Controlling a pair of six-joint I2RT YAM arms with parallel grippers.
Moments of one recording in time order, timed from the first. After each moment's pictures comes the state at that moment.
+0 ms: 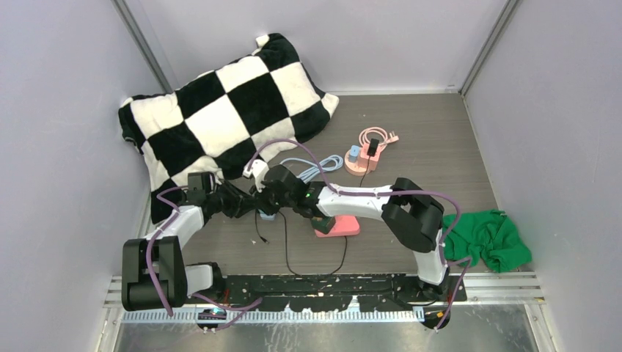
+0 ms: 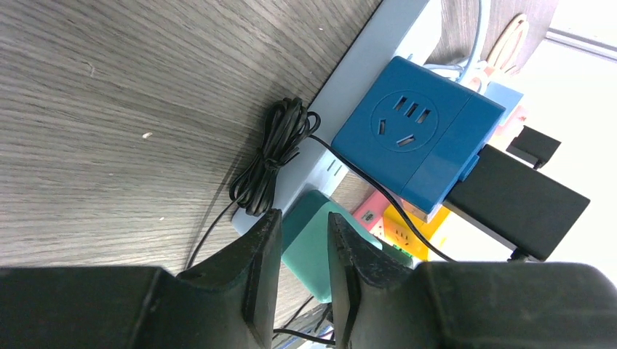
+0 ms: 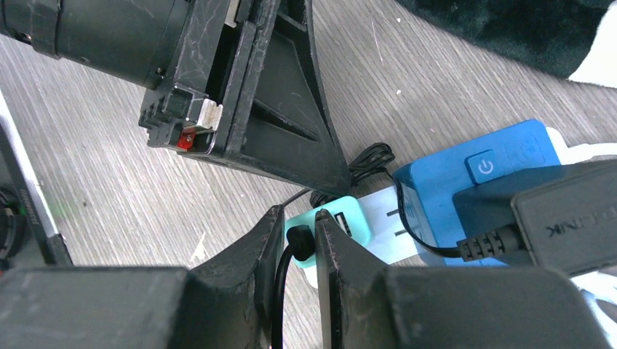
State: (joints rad) left arm 0.07 1.23 0.46 -0.15 0.56 -0.95; right arm 1.09 1.97 1.36 0.02 -0.04 0.10
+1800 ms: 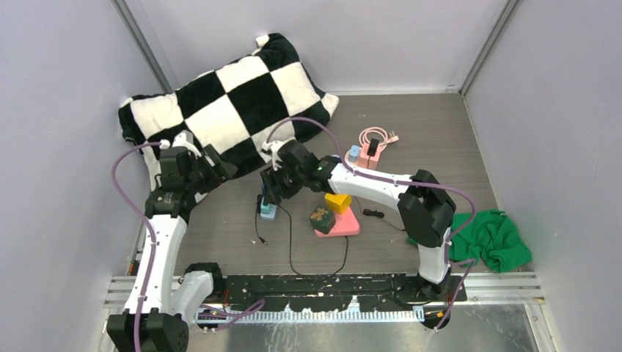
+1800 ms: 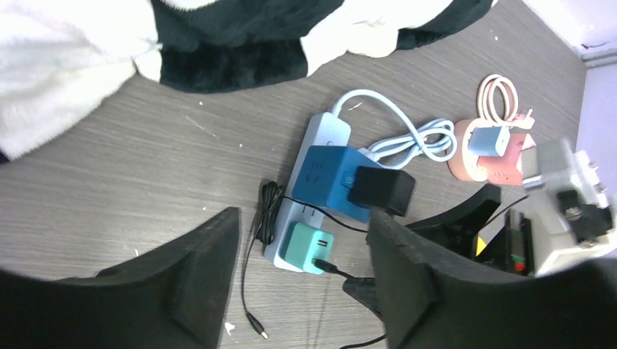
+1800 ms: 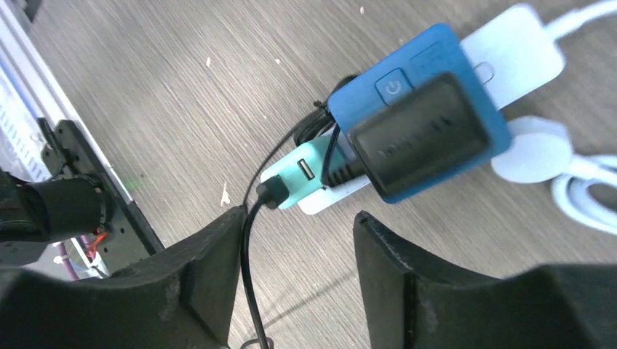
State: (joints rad) left arm 0.03 0.88 0.83 -0.55 0.20 -0.56; right arm 0.95 1.91 1.42 -0.24 -0.22 0.34
